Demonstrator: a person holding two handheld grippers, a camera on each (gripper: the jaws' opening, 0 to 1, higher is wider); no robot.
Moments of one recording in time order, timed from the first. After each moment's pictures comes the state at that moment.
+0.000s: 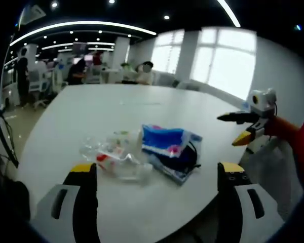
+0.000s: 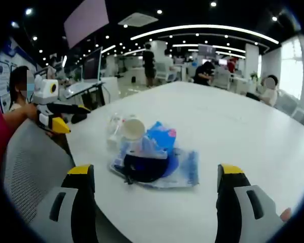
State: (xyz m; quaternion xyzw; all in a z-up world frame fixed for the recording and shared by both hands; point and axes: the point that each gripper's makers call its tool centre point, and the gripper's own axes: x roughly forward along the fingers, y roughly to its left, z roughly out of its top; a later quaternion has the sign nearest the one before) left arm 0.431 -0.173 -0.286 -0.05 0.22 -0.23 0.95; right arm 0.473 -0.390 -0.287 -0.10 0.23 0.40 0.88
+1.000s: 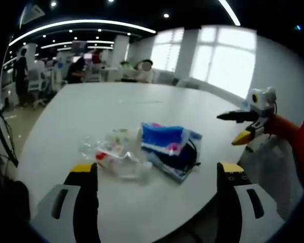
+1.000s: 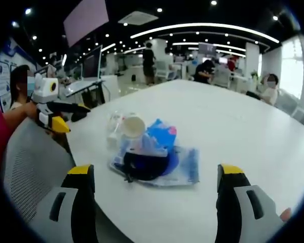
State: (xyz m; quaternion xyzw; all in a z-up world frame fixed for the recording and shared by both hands) left arm 0.429 -0.174 -0.290 -0.05 0.23 -0.23 0.94; right arm 0.471 -0.390 -0.290 -0.11 0.23 0.40 0.88
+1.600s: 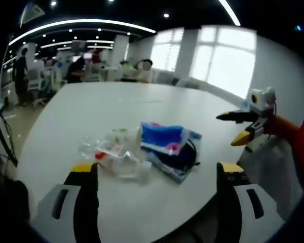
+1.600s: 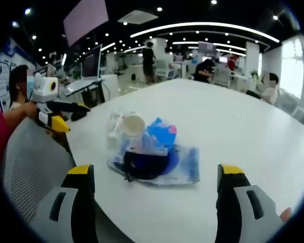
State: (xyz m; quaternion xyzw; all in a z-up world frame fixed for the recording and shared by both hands) left arm 0.428 -0.174 -0.290 -0.05 0.23 -0.23 0.94; right arm 0.470 -0.388 -0.292 -0.11 0.24 0.40 0.88
